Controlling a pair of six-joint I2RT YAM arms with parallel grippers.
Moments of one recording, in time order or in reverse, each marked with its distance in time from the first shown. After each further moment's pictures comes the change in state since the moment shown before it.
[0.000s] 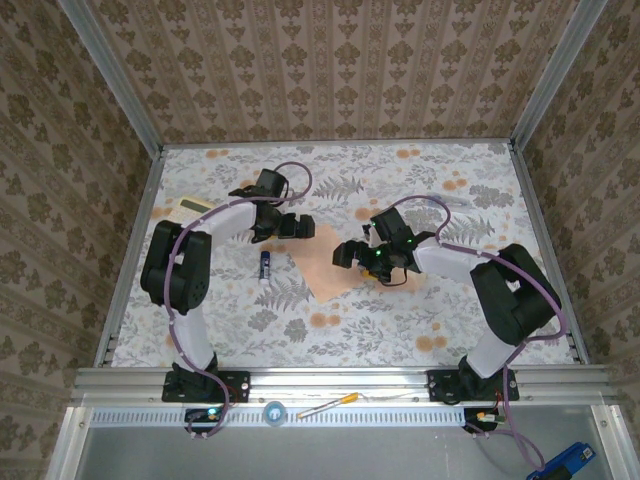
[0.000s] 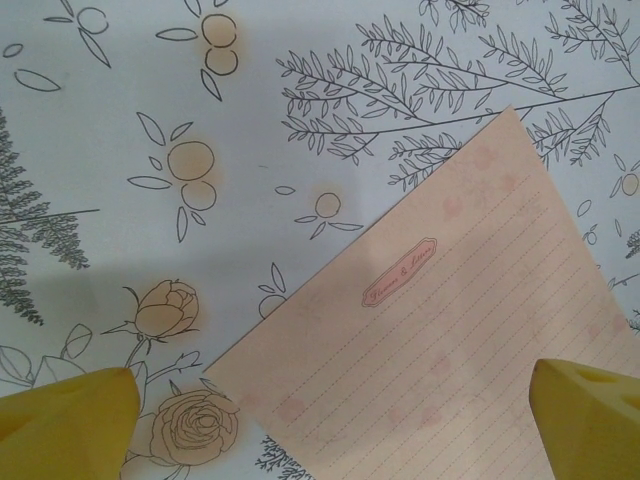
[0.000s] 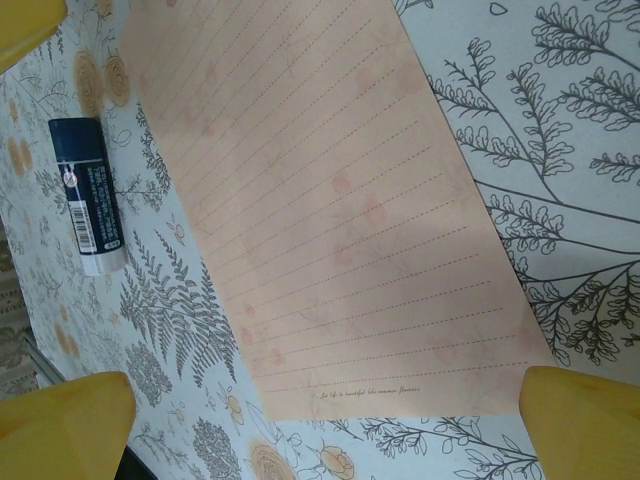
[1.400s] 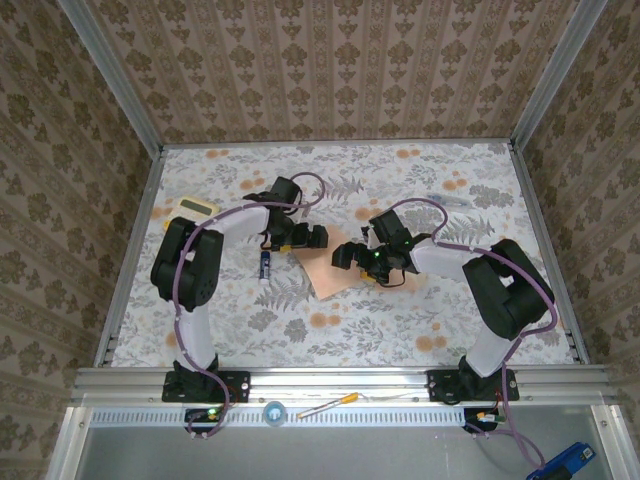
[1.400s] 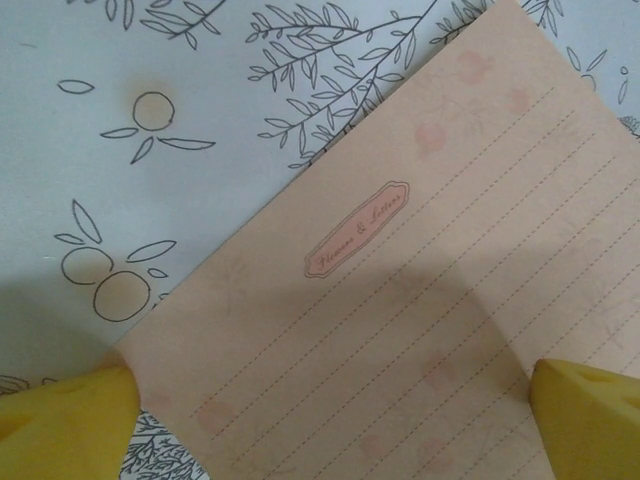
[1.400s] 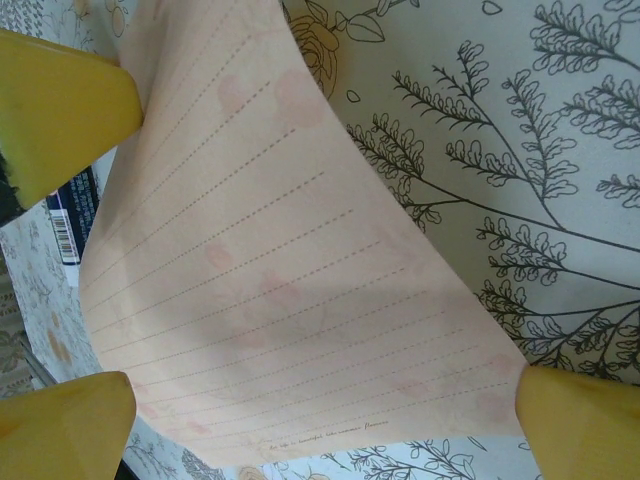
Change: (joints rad) left arm -0.071 0.049 0.003 -0.020 0.104 -0.043; right arm 0.000 0.047 -0.013 0.060 -0.008 0.003
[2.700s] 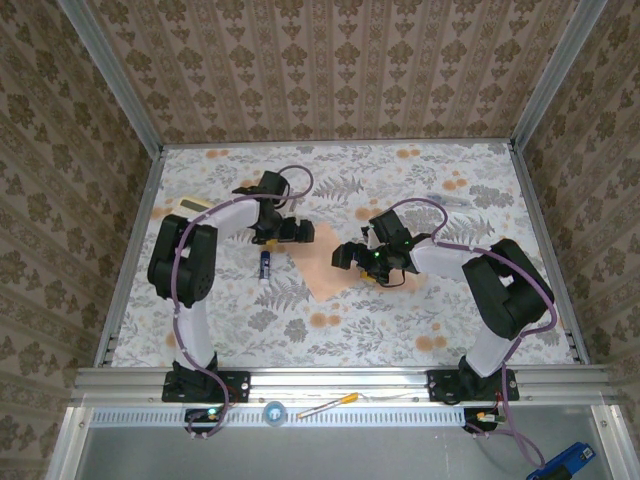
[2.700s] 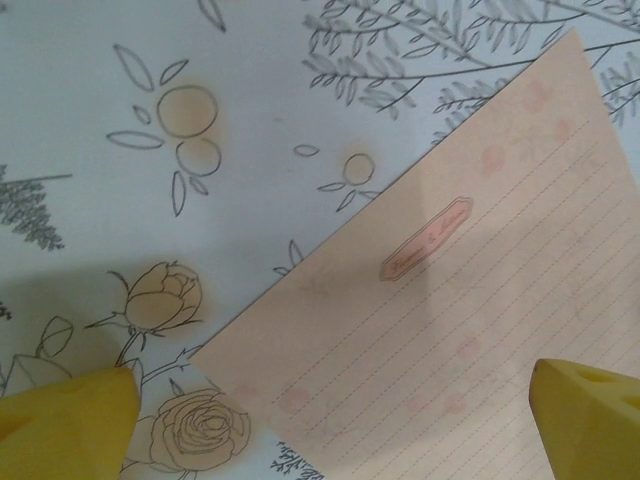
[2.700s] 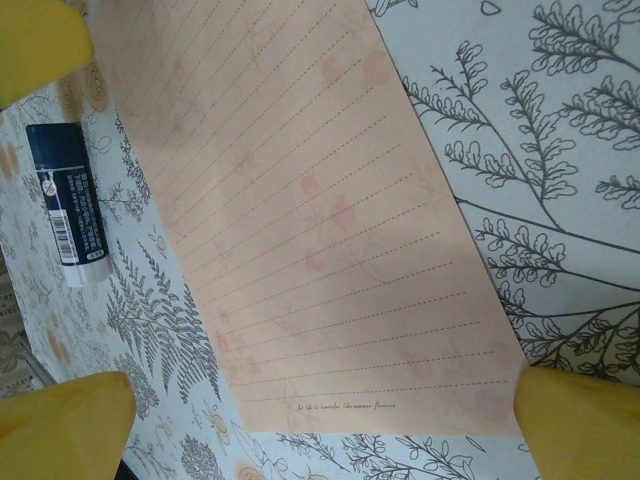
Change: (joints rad) left arm 0.077 0.018 0.042 -0.051 -0.086 0.074; right arm 0.000 0.002 0.000 0.001 0.000 -0.001
